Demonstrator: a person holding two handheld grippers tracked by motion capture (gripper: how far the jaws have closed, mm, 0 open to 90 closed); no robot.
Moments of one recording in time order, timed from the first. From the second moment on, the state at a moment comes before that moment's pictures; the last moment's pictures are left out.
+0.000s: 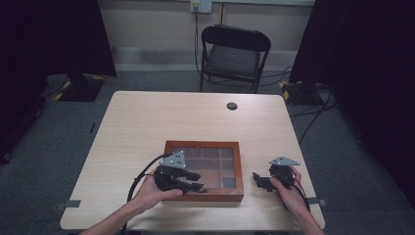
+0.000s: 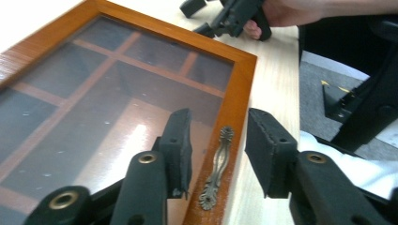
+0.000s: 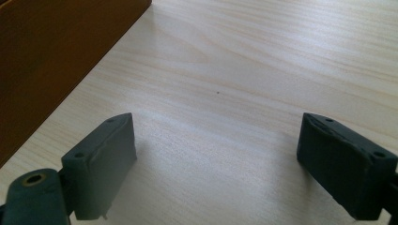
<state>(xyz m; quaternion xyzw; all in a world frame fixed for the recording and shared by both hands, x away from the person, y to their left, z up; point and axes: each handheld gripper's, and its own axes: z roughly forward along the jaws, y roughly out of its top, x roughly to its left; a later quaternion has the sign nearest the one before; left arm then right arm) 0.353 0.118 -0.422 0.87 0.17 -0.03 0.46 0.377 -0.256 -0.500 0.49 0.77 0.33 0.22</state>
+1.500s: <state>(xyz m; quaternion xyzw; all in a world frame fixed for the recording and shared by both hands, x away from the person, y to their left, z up) 0.354 0.106 -0.436 0.89 0.17 -0.04 0.43 0.377 -0.256 -0.500 0.49 0.77 0.33 0.22</state>
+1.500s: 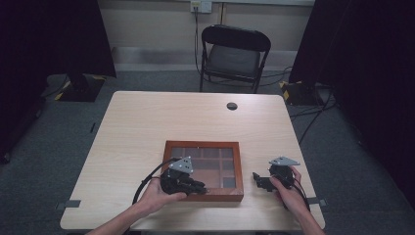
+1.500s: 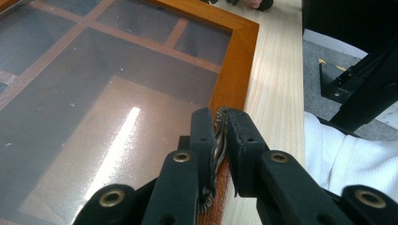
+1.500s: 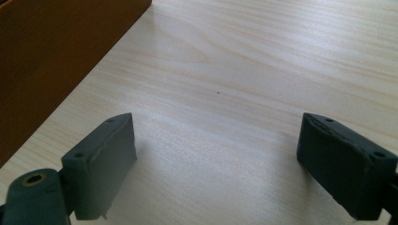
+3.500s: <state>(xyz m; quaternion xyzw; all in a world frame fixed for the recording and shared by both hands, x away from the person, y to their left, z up) 0.375 0.105 -0.373 0.88 0.19 -0.06 0.43 0.377 -0.256 -0.500 0.49 0.77 0.33 0.22</state>
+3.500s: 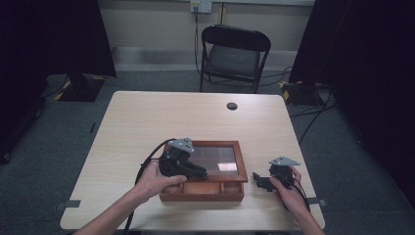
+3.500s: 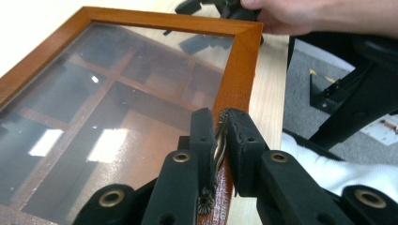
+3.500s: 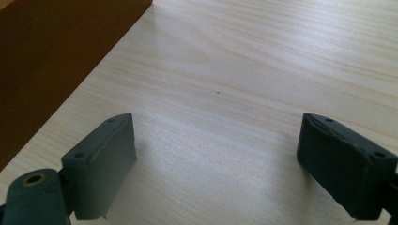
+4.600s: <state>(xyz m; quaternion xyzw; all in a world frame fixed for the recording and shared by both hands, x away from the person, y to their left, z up) 0.389 0.105 -0.346 0.88 0.18 -0.05 0.43 0.377 -0.256 -0.500 0.49 0.77 0.33 0.22</state>
